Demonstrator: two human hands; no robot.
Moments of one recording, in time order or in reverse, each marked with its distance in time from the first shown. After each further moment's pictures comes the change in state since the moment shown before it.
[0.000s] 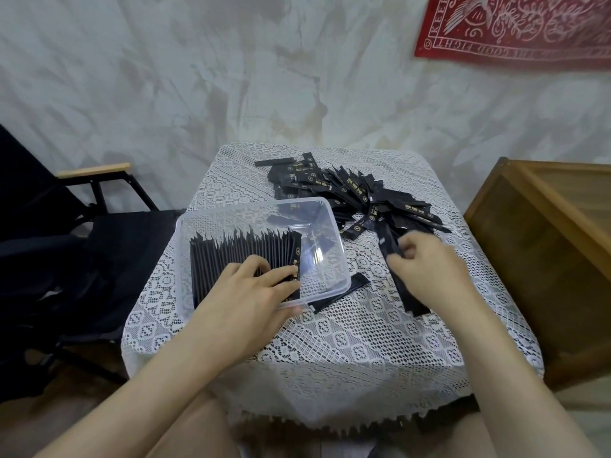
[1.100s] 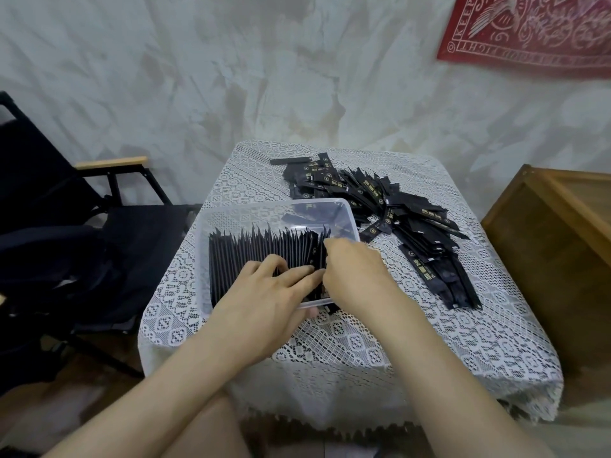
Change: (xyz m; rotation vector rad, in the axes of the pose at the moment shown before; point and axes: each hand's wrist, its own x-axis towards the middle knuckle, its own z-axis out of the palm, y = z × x) left_hand -0.002 0.001 -0.001 -0.009 0.002 0.016; right_hand -0.015 -0.099 0.050 -0.261 -0.226 -0.270
